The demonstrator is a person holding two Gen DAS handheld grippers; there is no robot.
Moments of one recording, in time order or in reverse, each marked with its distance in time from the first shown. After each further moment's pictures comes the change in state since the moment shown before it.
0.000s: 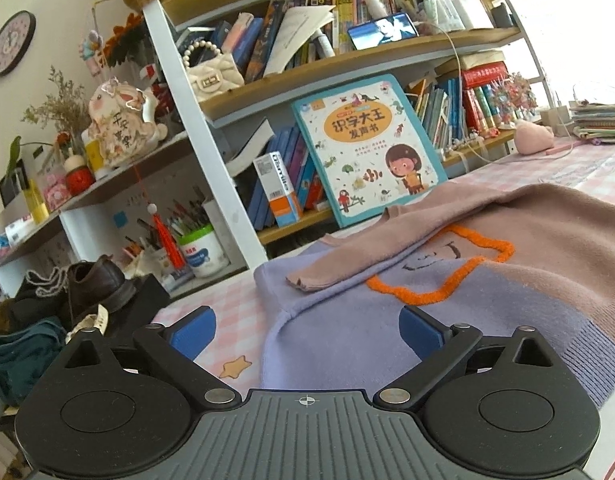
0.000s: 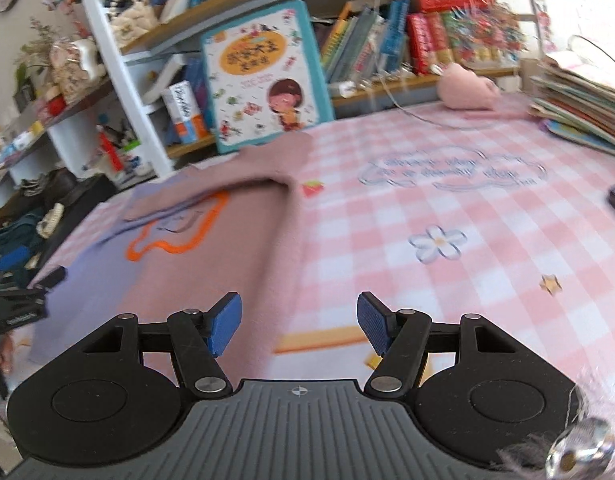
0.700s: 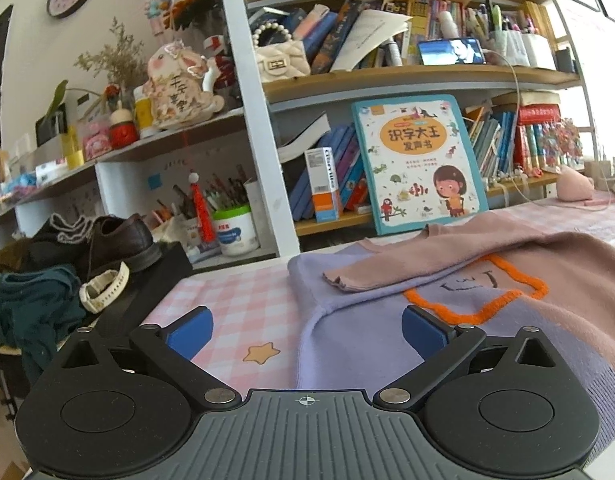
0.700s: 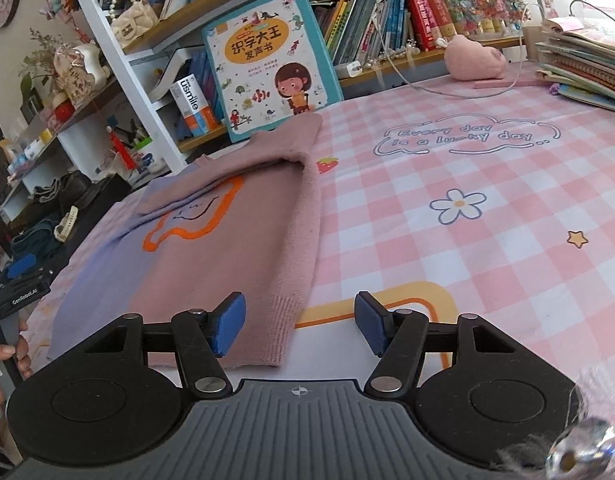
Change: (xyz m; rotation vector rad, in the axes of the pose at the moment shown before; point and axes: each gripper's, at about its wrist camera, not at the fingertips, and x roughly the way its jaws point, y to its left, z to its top) left arm 0.001 0.034 -0.007 -0.206 0.013 0.051; right arm 0.005 0.003 -0.010 0.060 0.027 0.074
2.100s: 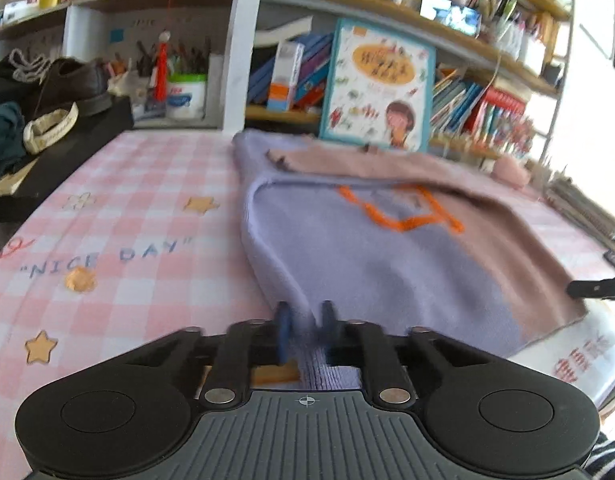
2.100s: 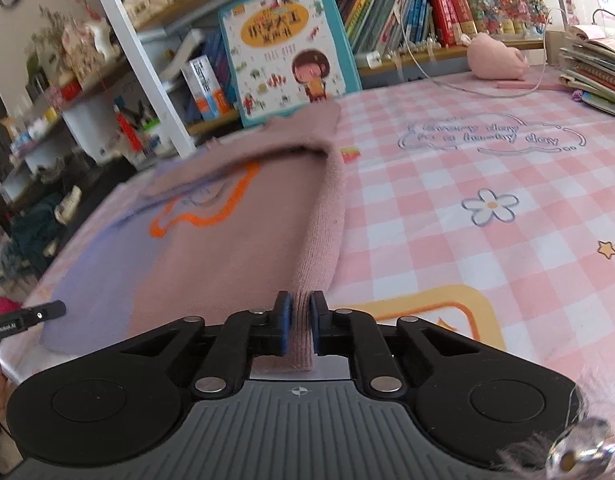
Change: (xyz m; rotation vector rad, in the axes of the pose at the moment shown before) left arm -0.026 0.035 -0.028 -0.279 0.286 -0.324; right arm 0.012 0.016 0.002 -0.034 0.016 0.024
